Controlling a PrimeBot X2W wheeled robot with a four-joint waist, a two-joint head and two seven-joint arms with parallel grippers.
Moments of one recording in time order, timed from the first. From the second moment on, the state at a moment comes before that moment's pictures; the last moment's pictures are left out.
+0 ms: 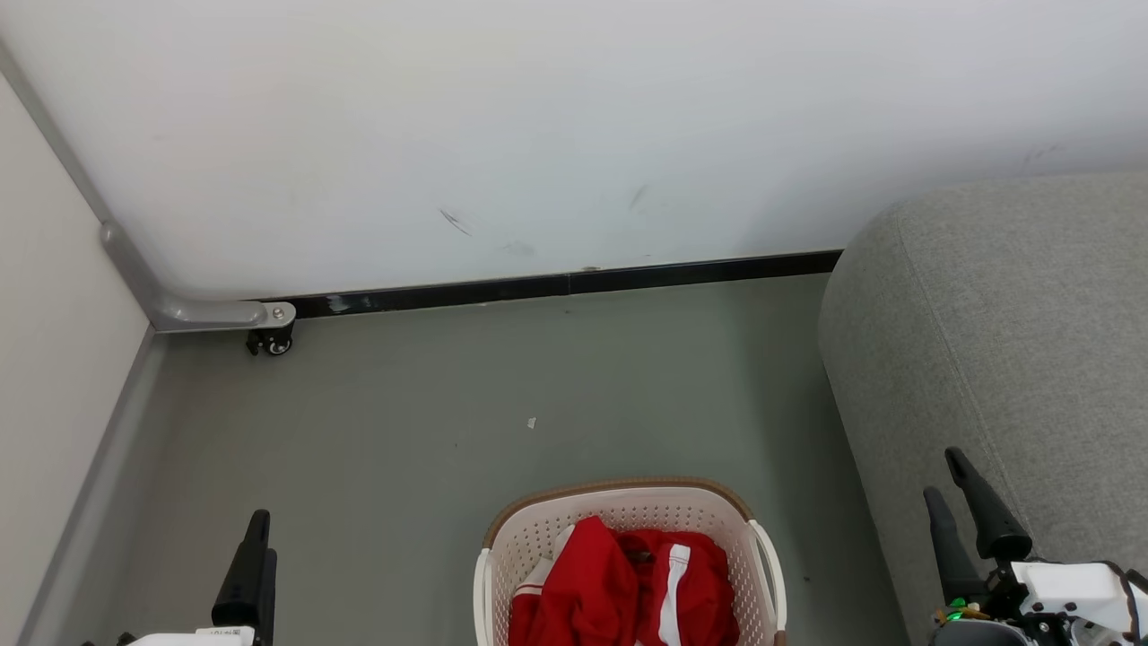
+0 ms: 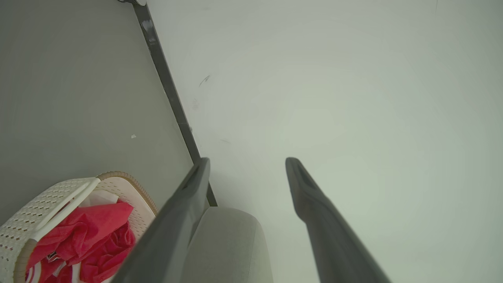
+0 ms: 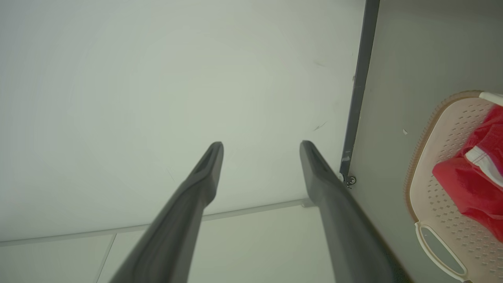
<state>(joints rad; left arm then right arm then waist) -0.02 0.01 0.06 0.30 -1.59 -0.12 0.07 -0.03 -0.02 -0.12 0.27 1.61 0.13 0.08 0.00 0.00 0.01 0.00</state>
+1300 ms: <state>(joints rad) -0.05 0.07 -0.02 0.23 -1.30 -0.12 -0.07 -0.05 -0.11 0.02 0.14 1.32 0.13 -0.08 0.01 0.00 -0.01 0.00</state>
